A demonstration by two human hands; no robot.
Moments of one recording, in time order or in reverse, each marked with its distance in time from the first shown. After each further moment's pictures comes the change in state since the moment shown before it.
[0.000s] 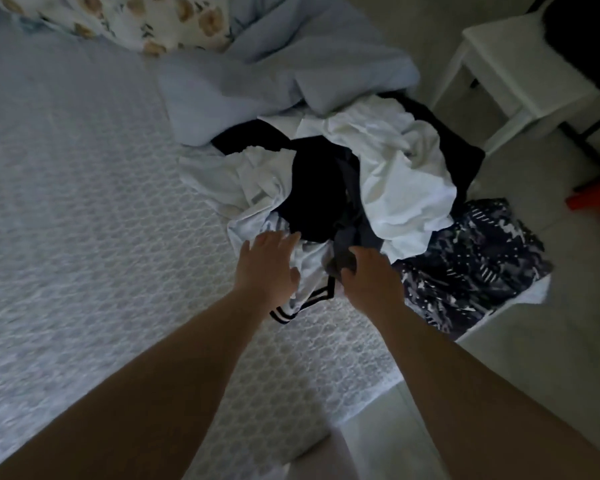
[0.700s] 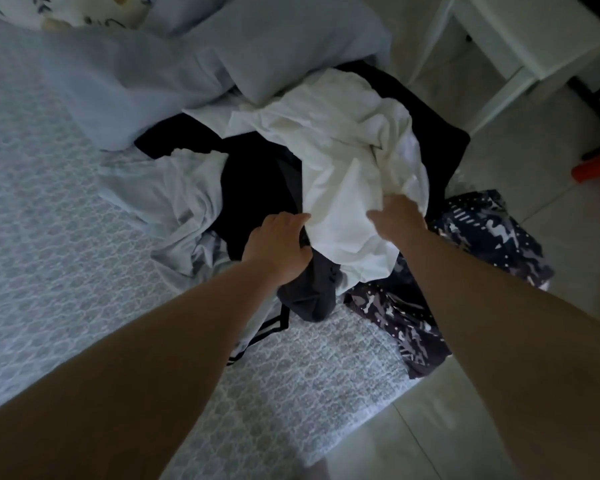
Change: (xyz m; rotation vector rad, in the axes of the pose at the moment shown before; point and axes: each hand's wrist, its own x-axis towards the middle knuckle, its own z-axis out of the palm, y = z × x) left_hand 0.158 0.095 0.036 -0.123 -0.146 0.069; right_hand 0.196 0.128 -0.066 0.027 -0.019 0.259
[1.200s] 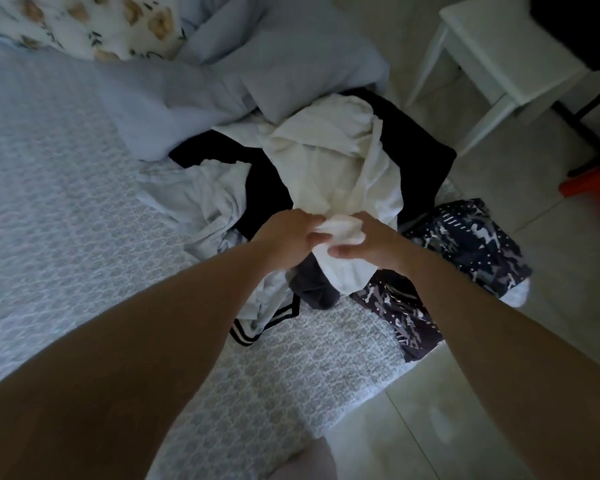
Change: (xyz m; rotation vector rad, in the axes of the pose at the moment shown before) left_hand -0.047 0.014 -0.059 -0.031 0.058 0.247; right_hand -0.107 -0.023 -0.024 0.493 -0.388 -0.436
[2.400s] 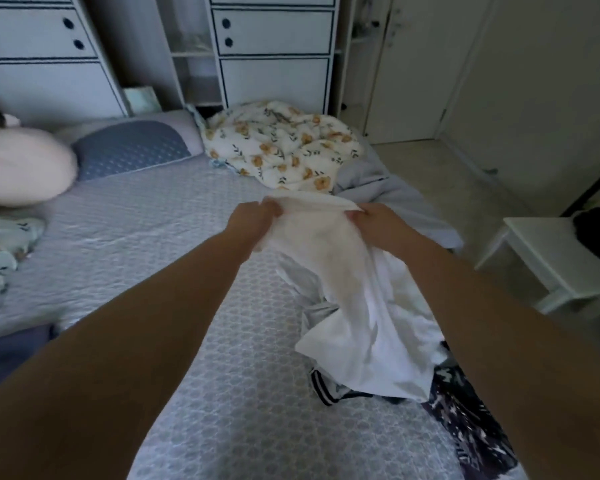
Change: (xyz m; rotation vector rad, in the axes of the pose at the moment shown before) left_hand -0.303 -0.045 -0.250 -1.001 0.812 -0.713; right_hand -0.098 -0.333 0.114 -0.422 0.224 -0.447
